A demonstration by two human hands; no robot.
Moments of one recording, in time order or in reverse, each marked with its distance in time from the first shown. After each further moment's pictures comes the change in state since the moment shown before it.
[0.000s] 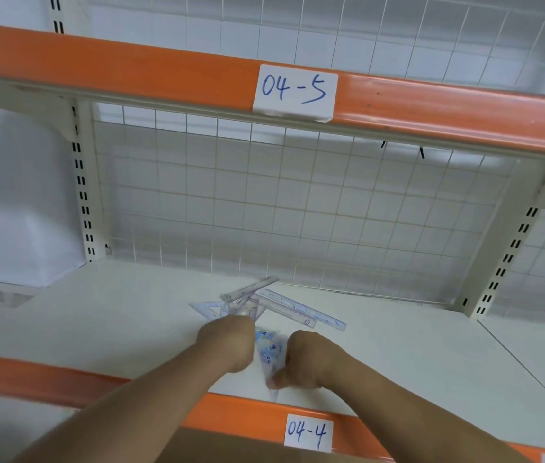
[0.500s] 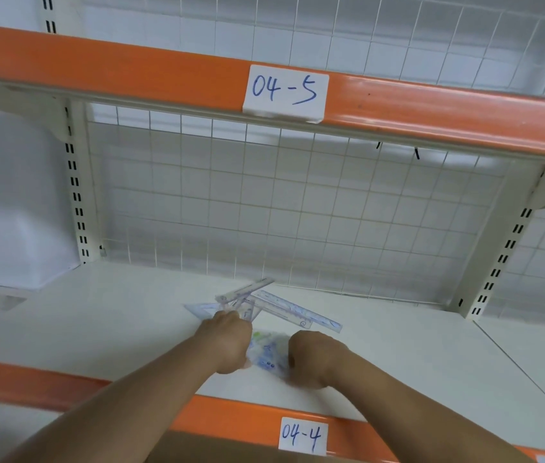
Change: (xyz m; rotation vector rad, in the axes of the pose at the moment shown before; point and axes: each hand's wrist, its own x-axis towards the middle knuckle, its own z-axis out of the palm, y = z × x) left_hand 0.016 -0.009 0.007 0.171 0.042 0.163; right_hand 0.000 0.012 -0.006 -0.204 0.037 -0.030
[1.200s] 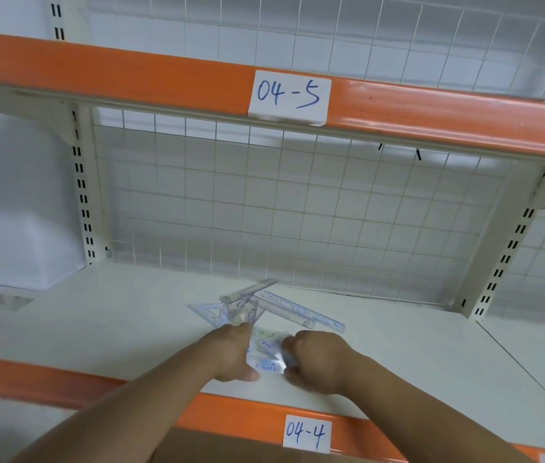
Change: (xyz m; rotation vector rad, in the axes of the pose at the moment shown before) left_hand -0.015 0.000 0.001 -0.299 -0.124 -0.066; right_hand 0.000 0.013 0.009 -0.192 0.221 -0.342
